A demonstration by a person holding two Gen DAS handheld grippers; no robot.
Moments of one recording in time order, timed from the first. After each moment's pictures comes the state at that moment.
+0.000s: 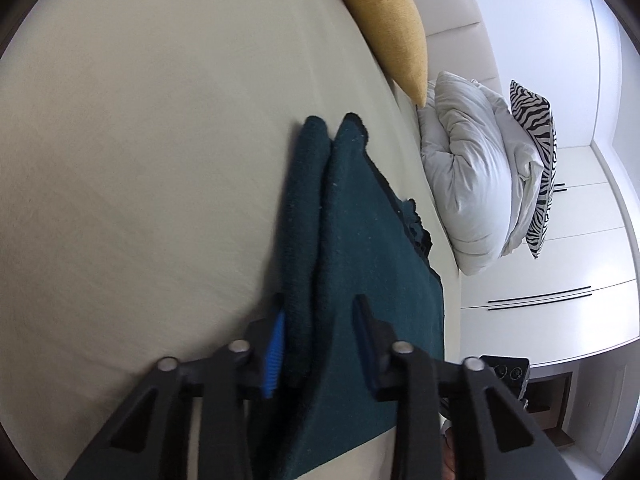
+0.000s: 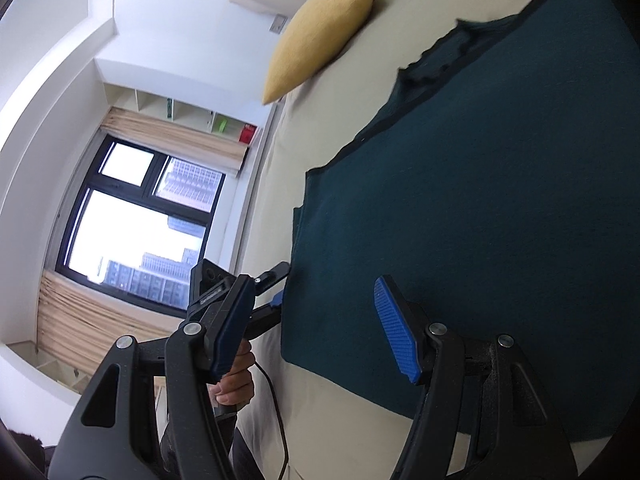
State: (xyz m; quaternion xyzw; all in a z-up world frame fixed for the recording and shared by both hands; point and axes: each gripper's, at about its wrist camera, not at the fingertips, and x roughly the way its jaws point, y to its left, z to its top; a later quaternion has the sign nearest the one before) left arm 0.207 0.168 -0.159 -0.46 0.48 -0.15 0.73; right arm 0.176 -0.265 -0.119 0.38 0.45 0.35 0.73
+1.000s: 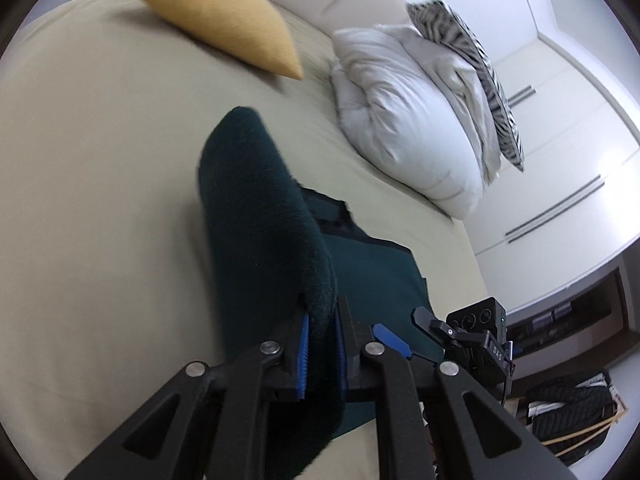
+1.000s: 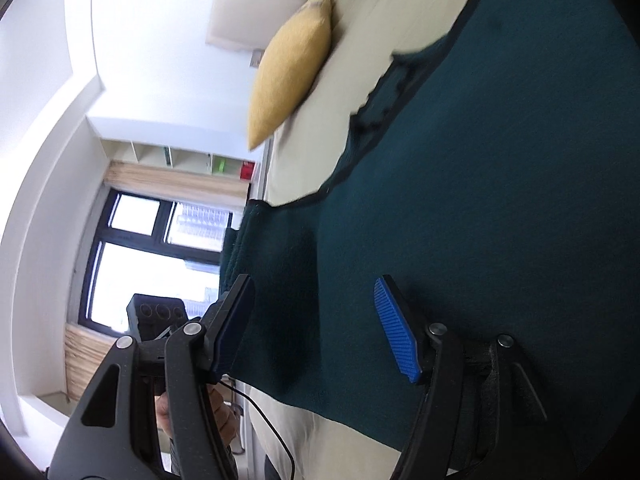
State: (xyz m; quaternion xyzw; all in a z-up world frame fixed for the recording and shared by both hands) left arm 0.232 0.029 -0.049 -0.28 0.45 -0.22 0.82; right arm 0.207 -0.348 -0.144 0.48 0.43 0.30 0.70
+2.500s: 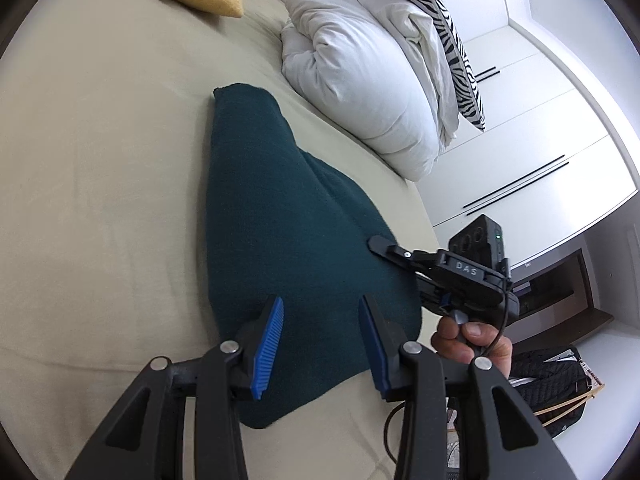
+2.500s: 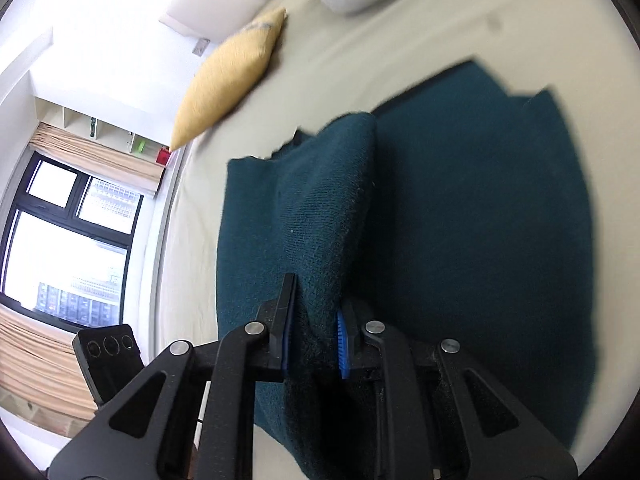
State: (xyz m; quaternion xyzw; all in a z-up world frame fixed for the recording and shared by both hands) left arm 0.196 -0.048 -0.094 -0.31 0.45 -0.30 0.78; right arm 0.226 -0.416 -0.109 0.32 0.49 0.20 0.78
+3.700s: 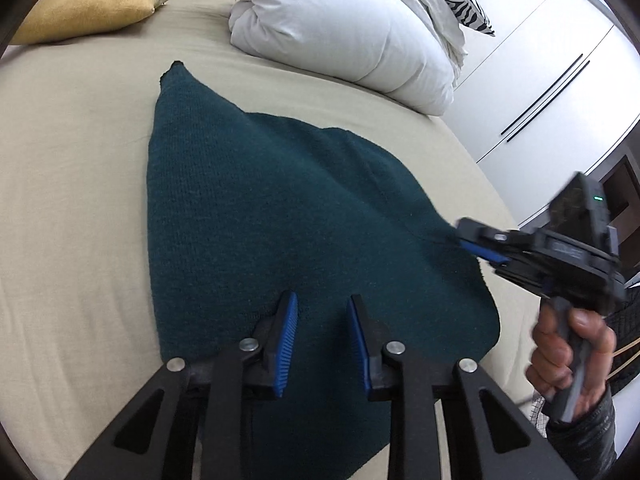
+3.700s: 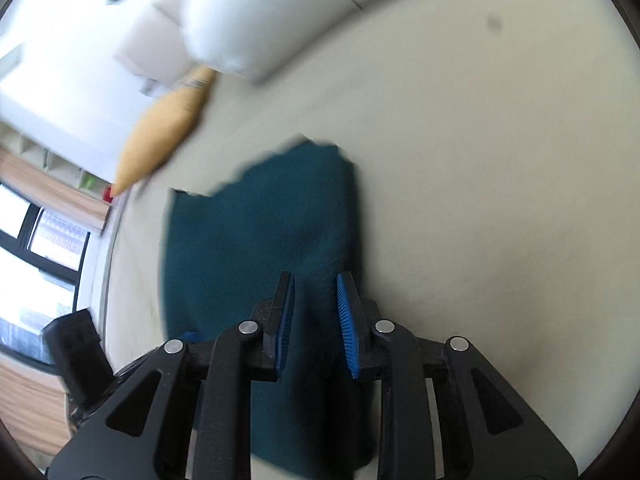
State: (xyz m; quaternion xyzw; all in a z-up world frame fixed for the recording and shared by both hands) left arm 0.226 -0.167 -0.110 -0.13 0.48 -0.28 0.82; right arm 0.180 -0.523 -0.103 0.29 0.45 0.10 0.84
